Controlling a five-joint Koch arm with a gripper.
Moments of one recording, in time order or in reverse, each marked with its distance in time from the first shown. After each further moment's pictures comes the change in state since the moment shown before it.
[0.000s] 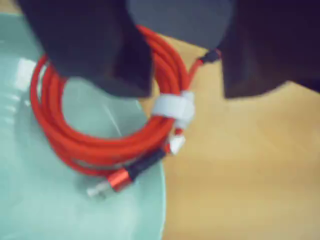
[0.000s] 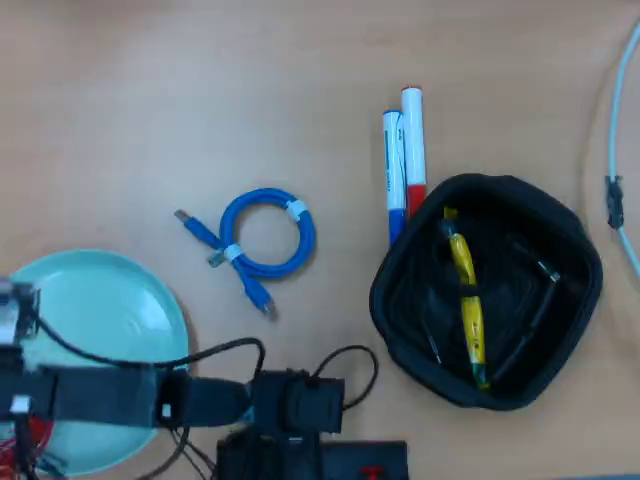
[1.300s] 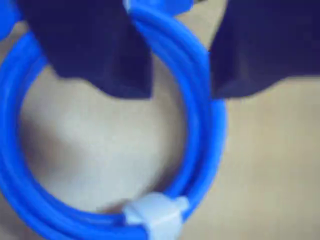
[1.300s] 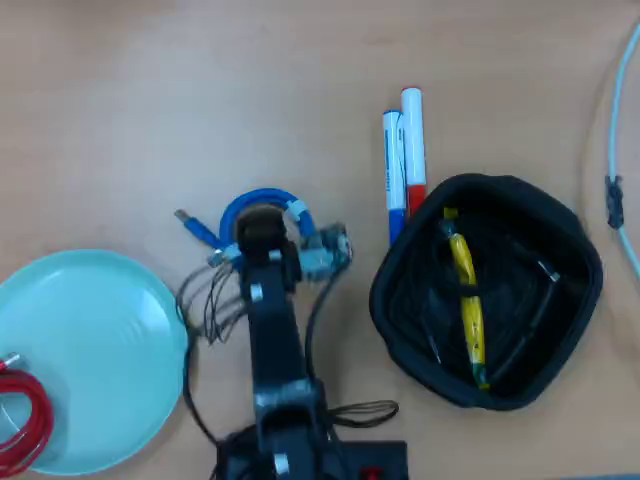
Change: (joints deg) arm 72.1 55.1 117.6 -66.5 0.0
